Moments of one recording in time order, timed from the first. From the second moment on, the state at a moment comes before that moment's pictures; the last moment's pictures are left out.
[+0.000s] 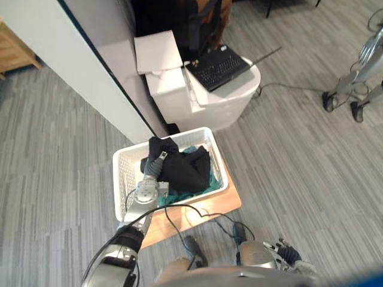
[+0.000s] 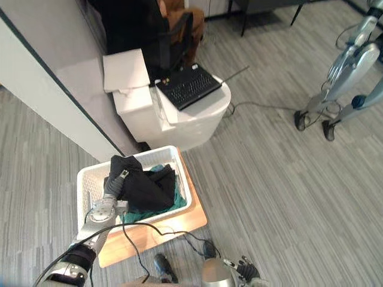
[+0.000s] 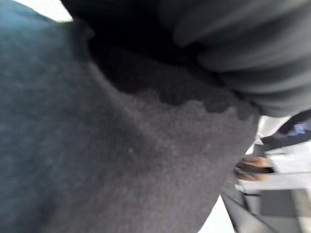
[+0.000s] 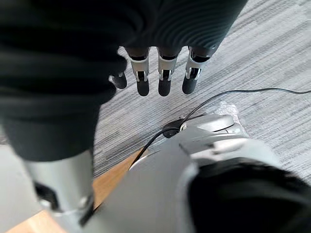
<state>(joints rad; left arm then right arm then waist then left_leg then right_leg) -0.26 0.24 -0.11 0.62 -0.18 -0.03 0.26 0.08 -0.12 -0.17 0.95 0.09 -0.01 0.11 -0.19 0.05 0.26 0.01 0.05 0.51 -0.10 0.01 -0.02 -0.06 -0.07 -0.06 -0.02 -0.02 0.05</state>
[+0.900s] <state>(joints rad) -0.16 0.26 0.09 0.61 -0.21 -0.03 0.19 0.17 -0.10 -0.25 0.93 0.08 -0.07 0.13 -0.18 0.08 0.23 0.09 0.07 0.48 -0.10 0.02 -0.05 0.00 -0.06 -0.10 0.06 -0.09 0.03</state>
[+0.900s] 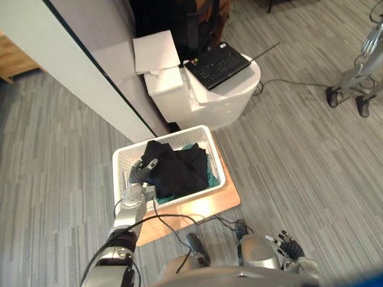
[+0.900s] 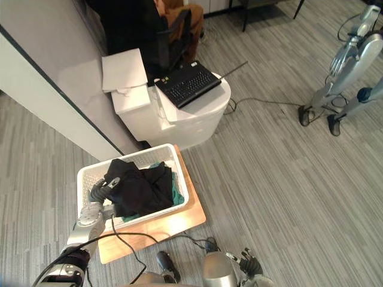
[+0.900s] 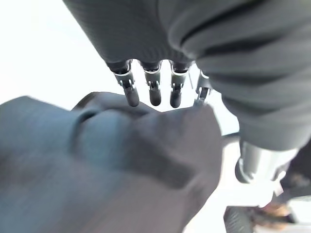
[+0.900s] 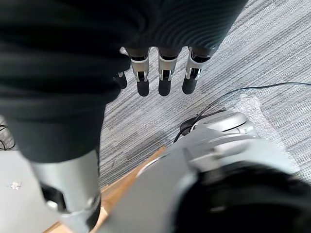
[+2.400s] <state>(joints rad) 0.26 0.06 0.31 1.01 -0.07 0.15 -0.09 0.15 -0.09 -0.29 1.08 0.02 -0.02 0.18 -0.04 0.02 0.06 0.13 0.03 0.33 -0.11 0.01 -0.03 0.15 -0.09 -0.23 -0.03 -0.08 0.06</state>
